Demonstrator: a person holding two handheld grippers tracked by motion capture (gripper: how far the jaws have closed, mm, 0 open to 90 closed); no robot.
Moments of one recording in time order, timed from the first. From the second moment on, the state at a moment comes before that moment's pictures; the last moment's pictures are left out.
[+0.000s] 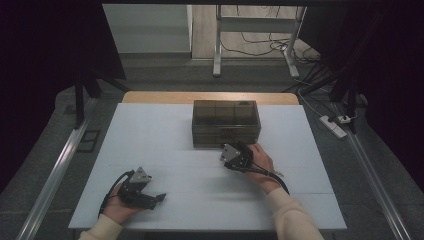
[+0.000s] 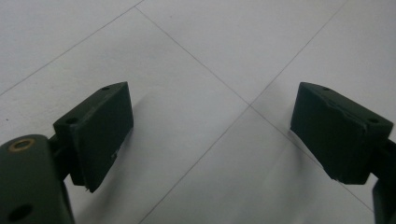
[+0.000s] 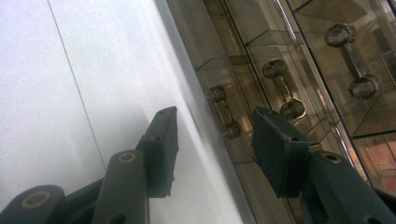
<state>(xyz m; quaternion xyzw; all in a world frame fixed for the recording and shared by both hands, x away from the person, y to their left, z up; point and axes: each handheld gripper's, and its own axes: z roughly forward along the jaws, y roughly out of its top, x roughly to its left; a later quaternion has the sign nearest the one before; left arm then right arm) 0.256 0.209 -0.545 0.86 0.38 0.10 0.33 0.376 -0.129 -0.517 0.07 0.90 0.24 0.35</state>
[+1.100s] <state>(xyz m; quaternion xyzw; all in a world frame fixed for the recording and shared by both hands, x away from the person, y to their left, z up) 0.257 0.208 -0.545 0.86 0.38 0.10 0.33 0.389 -0.124 -0.519 0.05 0.92 0.23 0.33</state>
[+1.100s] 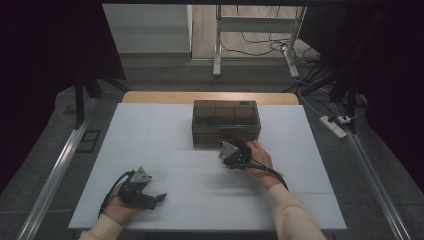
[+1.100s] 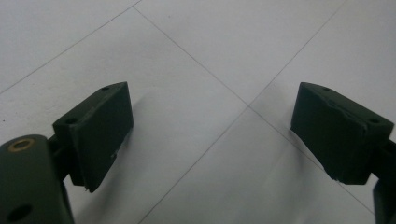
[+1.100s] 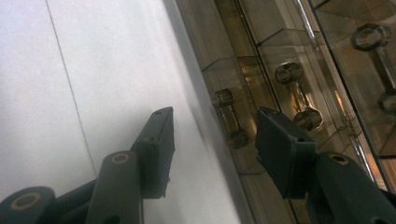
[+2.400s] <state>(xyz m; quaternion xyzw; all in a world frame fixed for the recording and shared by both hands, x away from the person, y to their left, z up) 0.256 0.209 -0.545 0.86 0.38 0.10 0.33 0.408 -0.139 -0.512 0.12 0.92 0.32 0.22</state>
